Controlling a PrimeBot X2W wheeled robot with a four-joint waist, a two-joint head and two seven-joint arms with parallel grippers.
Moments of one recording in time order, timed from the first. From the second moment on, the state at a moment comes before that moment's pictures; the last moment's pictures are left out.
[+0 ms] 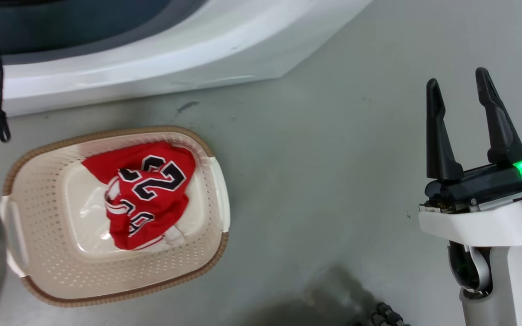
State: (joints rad) left arm -1.41 0.36 -0.08 0.97 -0.09 -0.08 0.01; right arm -0.29 -0.05 0.07 -0.15 0.13 0.13 -0.26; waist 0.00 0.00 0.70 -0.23
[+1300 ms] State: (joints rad) left arm -1.74 0.48 -0.22 1.20 -0.04 -0.10 0.35; right arm -0.33 -0.05 0.10 -0.19 0.20 0.13 -0.26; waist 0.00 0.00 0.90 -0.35
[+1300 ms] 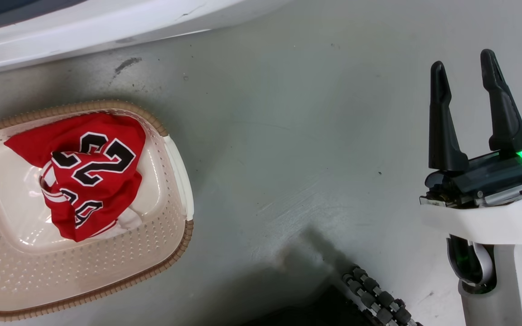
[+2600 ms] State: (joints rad) left arm -1.10 0.29 -0.28 0.97 -0.28 -0.13 -0.26; right arm -0.19 -0.05 0.05 -0.11 0.06 0.13 -0.26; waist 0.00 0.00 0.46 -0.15
